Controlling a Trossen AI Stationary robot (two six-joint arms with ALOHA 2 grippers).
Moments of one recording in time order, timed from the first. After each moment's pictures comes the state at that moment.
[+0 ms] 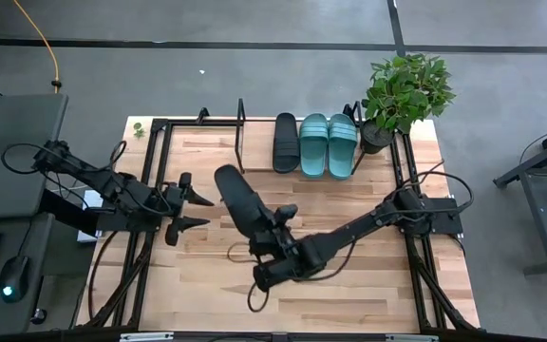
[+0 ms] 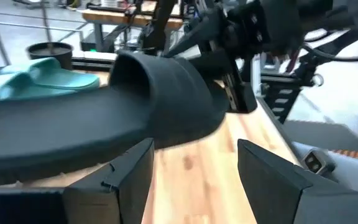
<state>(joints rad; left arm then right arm) -0.33 0.56 0.49 -0.19 -0.36 -0.20 0.43 2.17 1.94 -0.76 1.31 0.01</state>
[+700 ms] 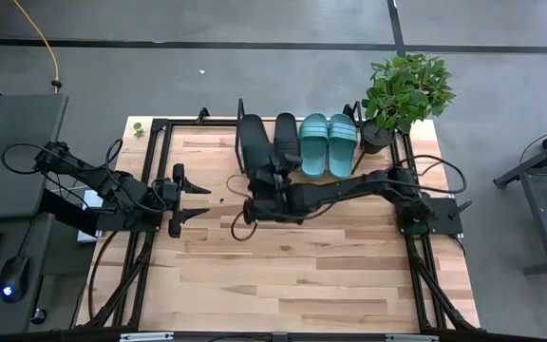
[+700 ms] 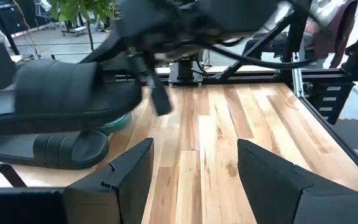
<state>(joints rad) -0.33 0.51 0.49 -0.21 -0.51 -0.06 0.14 2.14 1.94 -0.91 1.30 0.16</state>
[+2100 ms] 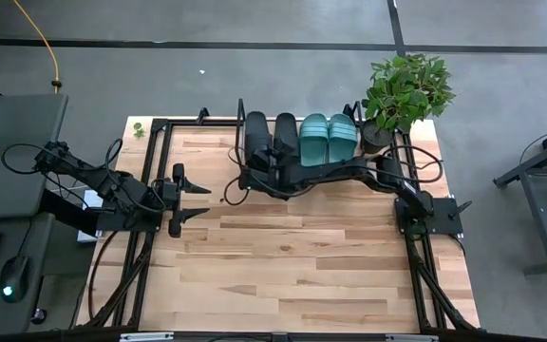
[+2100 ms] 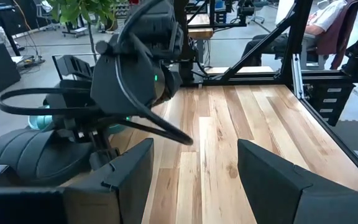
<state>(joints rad) -0.33 0.51 0.49 -0.21 -0.51 -0.06 -0.05 2.24 1.80 -0.54 1.13 0.12</state>
